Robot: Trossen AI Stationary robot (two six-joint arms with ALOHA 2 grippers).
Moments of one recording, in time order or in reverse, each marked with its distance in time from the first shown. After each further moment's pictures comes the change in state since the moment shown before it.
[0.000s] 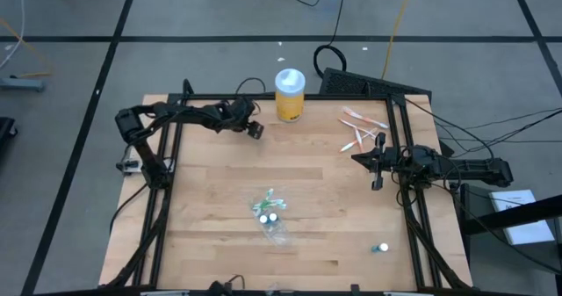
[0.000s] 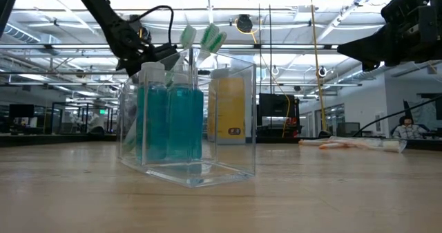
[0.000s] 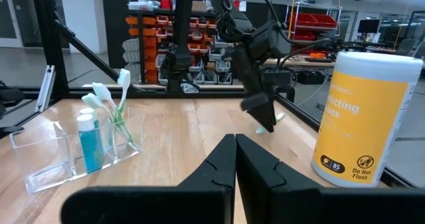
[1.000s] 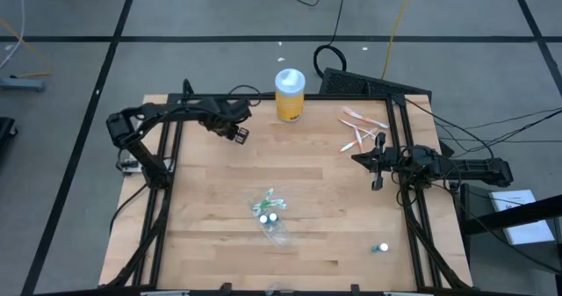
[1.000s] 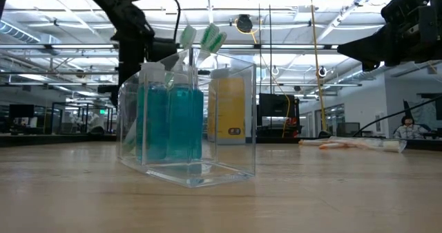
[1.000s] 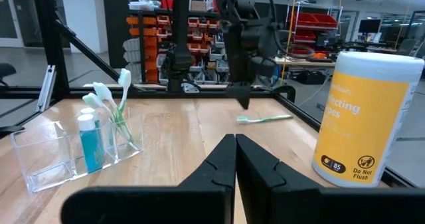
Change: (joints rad) left arm -0.040 -0.087 0.130 -0.688 -0.125 -0.163; right arm 0.000 0.000 0.000 0.000 0.000 0.000
